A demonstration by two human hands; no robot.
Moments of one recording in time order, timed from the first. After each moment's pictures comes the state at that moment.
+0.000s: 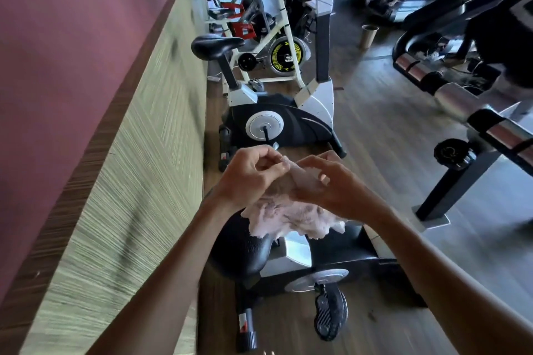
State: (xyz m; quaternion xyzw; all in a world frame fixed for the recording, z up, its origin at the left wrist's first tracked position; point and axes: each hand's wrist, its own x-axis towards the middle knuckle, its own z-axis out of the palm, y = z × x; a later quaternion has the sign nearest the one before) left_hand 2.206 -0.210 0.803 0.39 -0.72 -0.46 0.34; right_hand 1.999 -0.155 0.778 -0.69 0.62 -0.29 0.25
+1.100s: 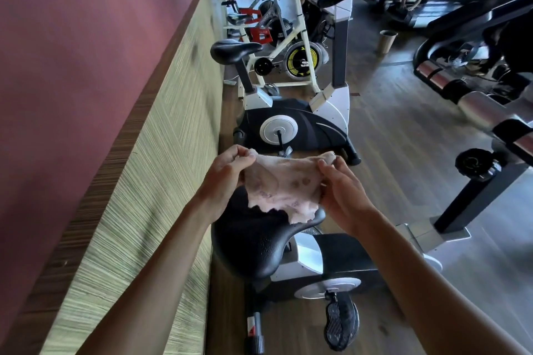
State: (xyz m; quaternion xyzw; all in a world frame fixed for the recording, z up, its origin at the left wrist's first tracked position) left_hand 2.254 -0.222 0.803 0.46 -0.54 -0.59 0.38; right_hand 2.038 -0.174 0.765 -0.27 0.47 -0.60 0.59
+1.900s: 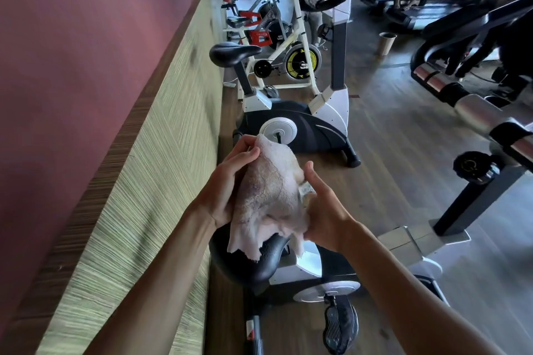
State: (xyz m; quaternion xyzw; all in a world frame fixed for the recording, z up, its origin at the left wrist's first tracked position) left_hand 2.240 -0.210 0.812 0.27 -0.46 -0.75 0.40; right_hand 2.048 -0.171 0.744 -0.20 0.42 -0.41 0.79
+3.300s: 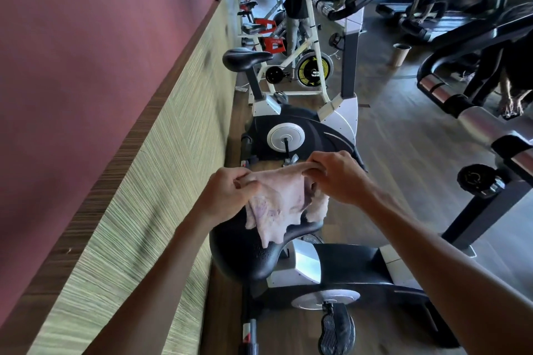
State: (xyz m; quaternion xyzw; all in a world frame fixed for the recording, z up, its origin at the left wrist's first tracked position) left_hand 2.258 -0.205 0.783 0.52 -0.72 -0.34 0.30; right_hand 2.000 -0.203 0.792 -0.75 0.62 -0.22 0.11
